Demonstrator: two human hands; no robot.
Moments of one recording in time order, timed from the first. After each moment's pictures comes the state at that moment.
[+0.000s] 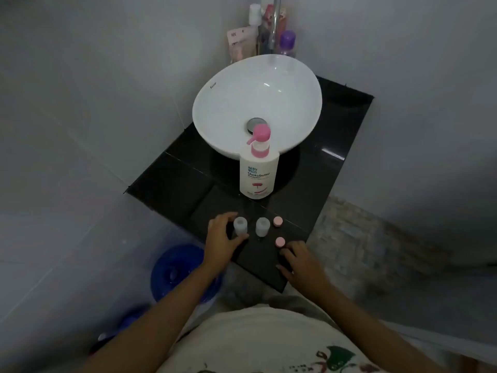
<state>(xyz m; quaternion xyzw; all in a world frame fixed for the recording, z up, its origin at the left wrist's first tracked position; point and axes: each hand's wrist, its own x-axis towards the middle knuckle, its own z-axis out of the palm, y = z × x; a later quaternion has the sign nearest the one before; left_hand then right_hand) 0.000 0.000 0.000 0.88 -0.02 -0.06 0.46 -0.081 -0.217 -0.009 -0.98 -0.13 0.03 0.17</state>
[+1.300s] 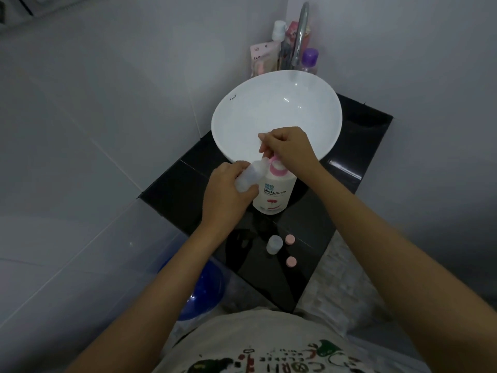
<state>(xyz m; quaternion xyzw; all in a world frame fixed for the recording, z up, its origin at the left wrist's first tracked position) 0.076 -0.005 0.141 0.90 -0.07 0.09 0.43 0.147 -0.160 0.178 -0.85 -0.03 0.00 0.53</state>
